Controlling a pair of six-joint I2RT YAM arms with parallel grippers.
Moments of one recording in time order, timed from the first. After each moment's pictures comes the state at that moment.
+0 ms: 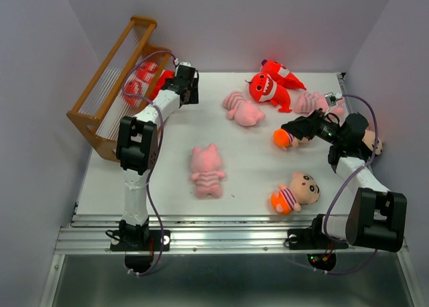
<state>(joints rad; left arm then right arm) -0.33 2.15 1.81 -0.44 -0.36 -0.24 -0.19 1.25 0.63 0.64 -1.12 0.72</state>
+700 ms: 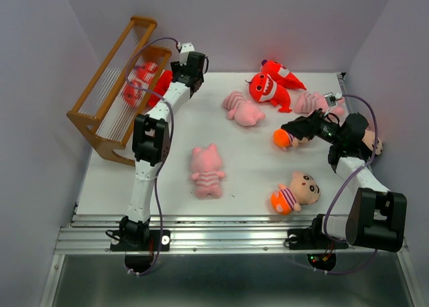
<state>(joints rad) -0.37 2.39 2.23 -0.39 -0.57 -0.34 -0.19 1.25 0.63 0.64 -1.12 0.72</state>
